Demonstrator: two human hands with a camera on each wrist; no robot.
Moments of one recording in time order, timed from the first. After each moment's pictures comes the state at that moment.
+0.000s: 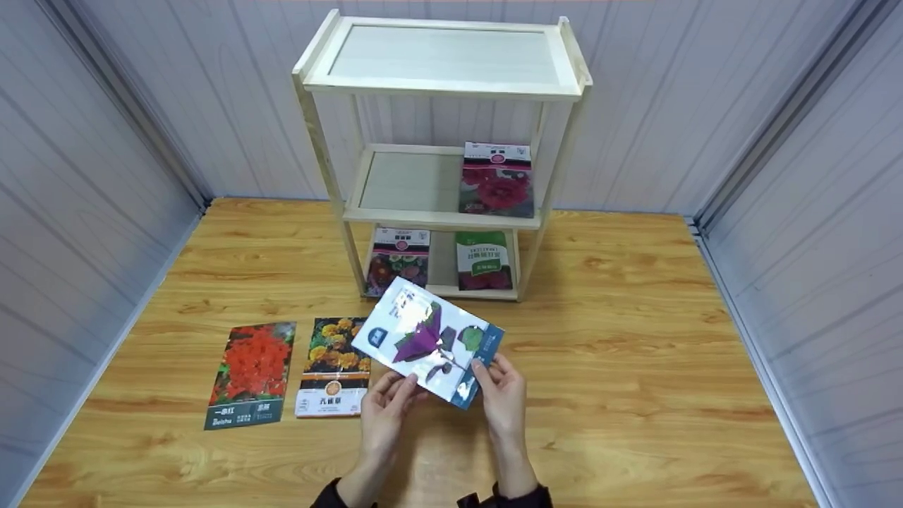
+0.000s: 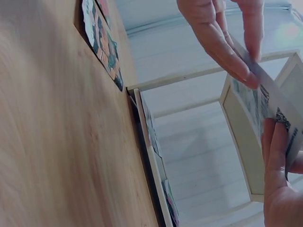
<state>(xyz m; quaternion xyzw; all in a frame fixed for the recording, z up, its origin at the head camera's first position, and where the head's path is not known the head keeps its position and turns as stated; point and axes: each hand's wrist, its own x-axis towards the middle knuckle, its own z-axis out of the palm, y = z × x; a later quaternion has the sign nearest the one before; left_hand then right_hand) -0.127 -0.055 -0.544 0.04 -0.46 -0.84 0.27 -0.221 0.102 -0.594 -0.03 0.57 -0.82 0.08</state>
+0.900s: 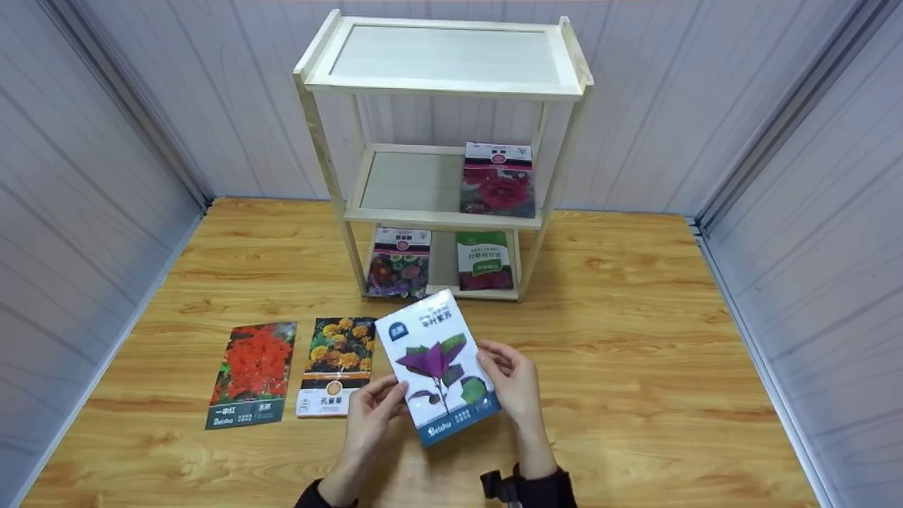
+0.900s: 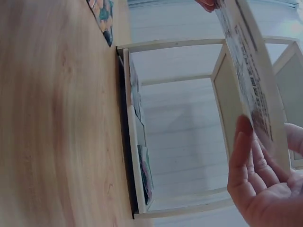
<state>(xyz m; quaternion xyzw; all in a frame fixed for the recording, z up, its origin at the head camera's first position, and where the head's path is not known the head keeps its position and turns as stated) -0.108 -0.085 -0.507 0.16 -0.54 -0.81 0.14 -0.226 0.110 -0.537 -0.12 0.73 -0.67 0.06</state>
